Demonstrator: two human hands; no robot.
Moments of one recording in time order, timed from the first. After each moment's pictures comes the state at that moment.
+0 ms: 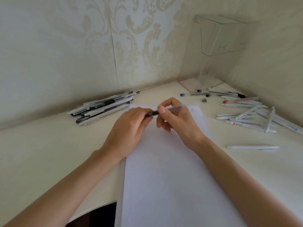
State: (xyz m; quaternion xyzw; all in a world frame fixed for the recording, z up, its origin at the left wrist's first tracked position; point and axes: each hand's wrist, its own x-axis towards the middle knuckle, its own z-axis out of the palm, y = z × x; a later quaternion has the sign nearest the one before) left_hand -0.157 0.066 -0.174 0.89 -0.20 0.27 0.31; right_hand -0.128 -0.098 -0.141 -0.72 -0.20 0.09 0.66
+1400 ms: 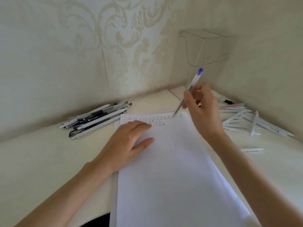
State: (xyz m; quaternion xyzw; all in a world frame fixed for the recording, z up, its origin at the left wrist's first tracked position) left_hand -0.160 0.064 -0.181 0.91 -0.26 0.21 0.27; right_hand -0.108 -0.145 -0.111 -0.81 -0.16 -0.23 0.52
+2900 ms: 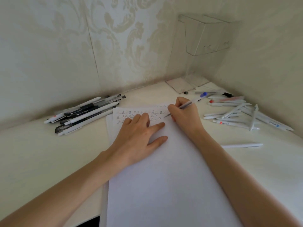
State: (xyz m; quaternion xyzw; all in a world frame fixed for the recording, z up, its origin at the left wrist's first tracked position) left_hand -0.143 0.026 -0.182 0.96 -0.21 0.14 0.11; right_hand -0.082 -0.135 -0.158 -0.84 0.00 -0.06 0.54
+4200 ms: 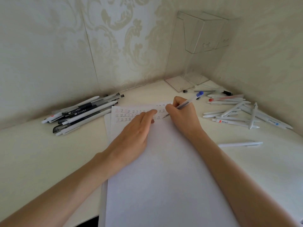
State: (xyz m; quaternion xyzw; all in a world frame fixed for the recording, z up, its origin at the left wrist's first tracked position) left_hand -0.145 0.029 -0.186 0.92 -0.23 0.13 0.29; right_hand -0.085 -0.133 -0.158 -0.84 -0.02 -0.06 0.54
